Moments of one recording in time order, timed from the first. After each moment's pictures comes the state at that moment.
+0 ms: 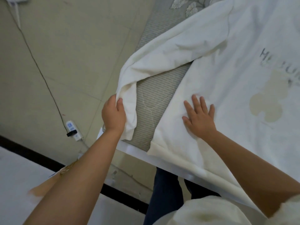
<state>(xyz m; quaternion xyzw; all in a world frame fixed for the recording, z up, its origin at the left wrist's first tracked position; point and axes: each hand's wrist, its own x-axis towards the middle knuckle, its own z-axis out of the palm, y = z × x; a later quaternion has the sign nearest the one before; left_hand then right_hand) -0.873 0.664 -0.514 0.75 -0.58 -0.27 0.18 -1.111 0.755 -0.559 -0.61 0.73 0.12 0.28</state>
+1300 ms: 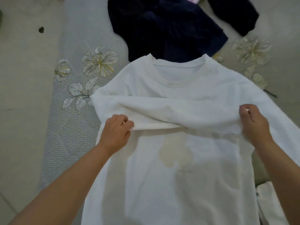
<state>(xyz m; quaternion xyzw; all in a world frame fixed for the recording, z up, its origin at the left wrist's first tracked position) -1.201 0.580 -0.513 0.20 -0.97 -0.14 0.05 -1.492 0.825 -0.492 -0.17 0.93 -0.26 0.18</state>
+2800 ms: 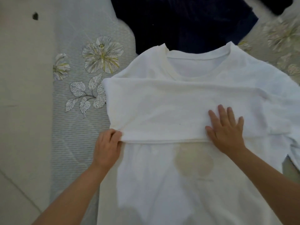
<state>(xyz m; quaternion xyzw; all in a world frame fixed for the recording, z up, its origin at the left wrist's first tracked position) -1.147 0.556 -0.552 0.29 -0.95 -0.11 0.10 -1.421 0.762 -0.553 -0.41 0.89 0.04 0.19</state>
